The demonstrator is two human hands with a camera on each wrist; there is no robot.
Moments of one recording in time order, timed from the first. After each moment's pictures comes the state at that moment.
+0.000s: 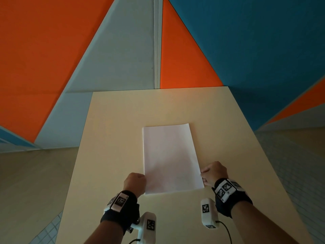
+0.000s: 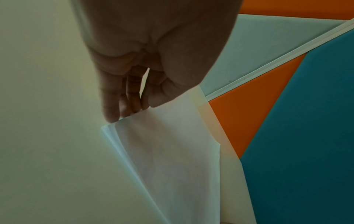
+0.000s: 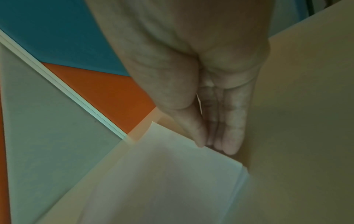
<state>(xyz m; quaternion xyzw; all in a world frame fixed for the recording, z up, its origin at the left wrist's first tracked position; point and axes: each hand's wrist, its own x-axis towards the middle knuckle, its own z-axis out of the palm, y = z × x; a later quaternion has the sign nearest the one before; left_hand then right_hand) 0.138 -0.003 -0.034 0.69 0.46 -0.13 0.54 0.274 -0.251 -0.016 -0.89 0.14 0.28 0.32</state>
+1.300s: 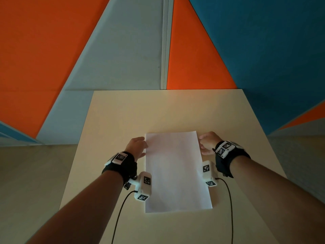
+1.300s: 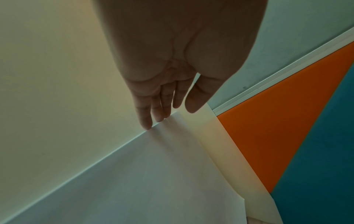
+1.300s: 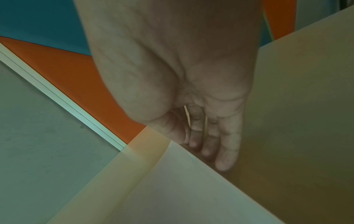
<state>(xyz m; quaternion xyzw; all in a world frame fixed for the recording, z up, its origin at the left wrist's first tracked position) 0.272 0.065 -0.012 0.57 0.46 -0.05 0.68 0.413 -0.161 0.014 -0.85 0.14 0.35 0.38</state>
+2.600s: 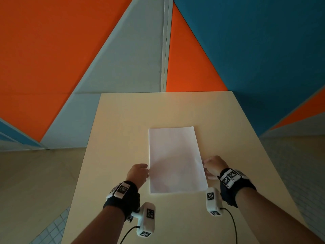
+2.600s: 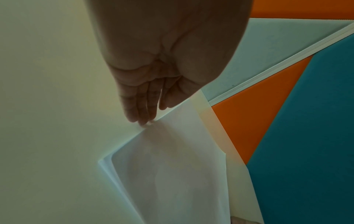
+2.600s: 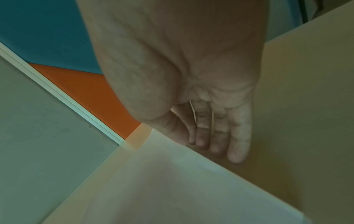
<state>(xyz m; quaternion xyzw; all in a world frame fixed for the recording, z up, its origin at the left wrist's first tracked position) 0.149 0.014 -0.011 0.63 0.44 -0.13 0.63 0.299 -0.230 0.004 -0.86 0.16 0.35 0.35</state>
